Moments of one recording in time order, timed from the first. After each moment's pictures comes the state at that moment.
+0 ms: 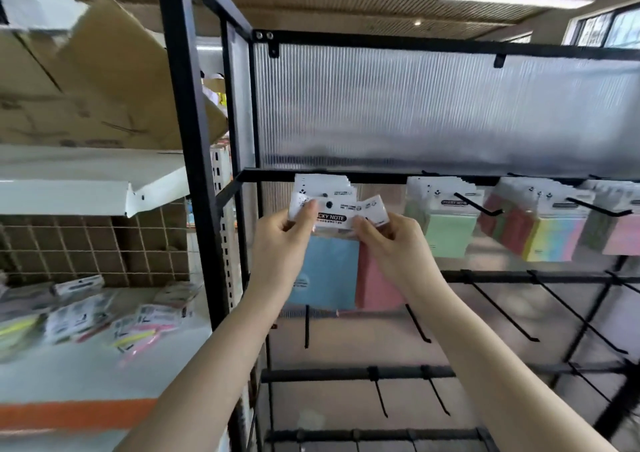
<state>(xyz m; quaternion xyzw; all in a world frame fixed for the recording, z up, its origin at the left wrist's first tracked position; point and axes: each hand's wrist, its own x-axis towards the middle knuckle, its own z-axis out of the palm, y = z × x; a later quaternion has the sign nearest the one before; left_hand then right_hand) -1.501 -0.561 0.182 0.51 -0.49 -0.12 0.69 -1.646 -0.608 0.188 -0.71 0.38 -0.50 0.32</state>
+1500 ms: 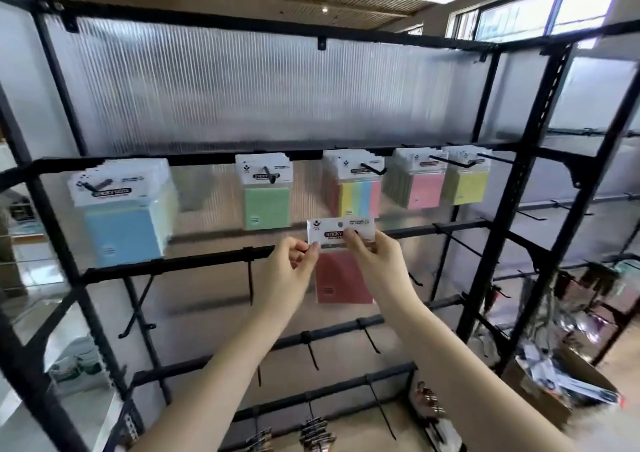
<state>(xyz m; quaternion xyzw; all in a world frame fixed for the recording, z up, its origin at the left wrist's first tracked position) -1.745 -0.595 0.123 0.54 -0.60 -0.21 0.55 -1.885 -0.609 0.141 -0.59 0.44 -0.57 0.35</state>
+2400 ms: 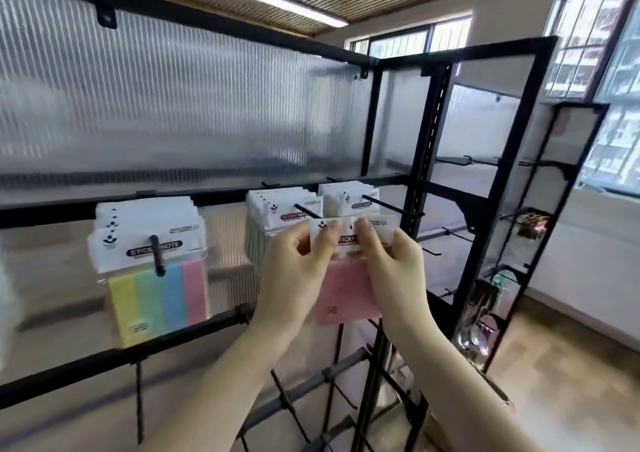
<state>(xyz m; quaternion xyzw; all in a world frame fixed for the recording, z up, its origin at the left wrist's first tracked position) -1.971 -0.775 0.187 0.30 -0.66 -0.26 0.63 -2.090 -0.764 0.181 -0.52 0.43 -0.71 0.20</state>
